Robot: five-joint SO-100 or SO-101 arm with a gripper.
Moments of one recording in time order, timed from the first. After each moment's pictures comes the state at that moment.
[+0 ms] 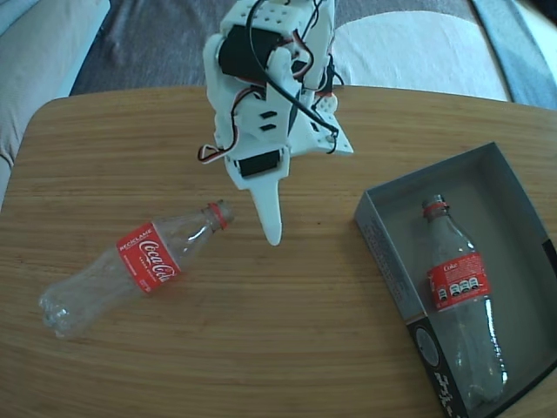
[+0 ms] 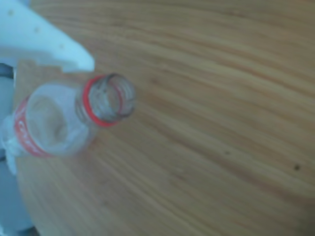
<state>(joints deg) 14.5 115.9 117.9 78.8 -43.9</state>
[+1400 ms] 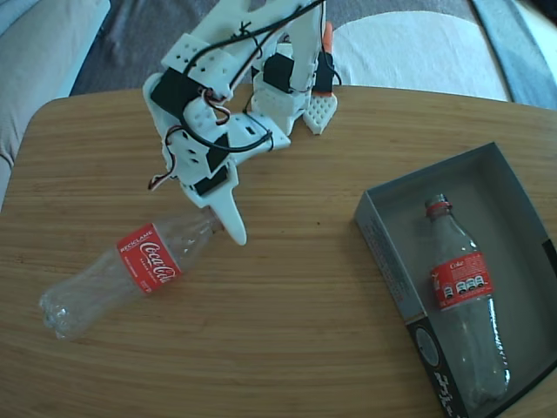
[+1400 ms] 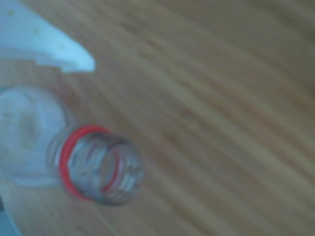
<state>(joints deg) 31.7 98.6 116.8 63.9 -75.7</state>
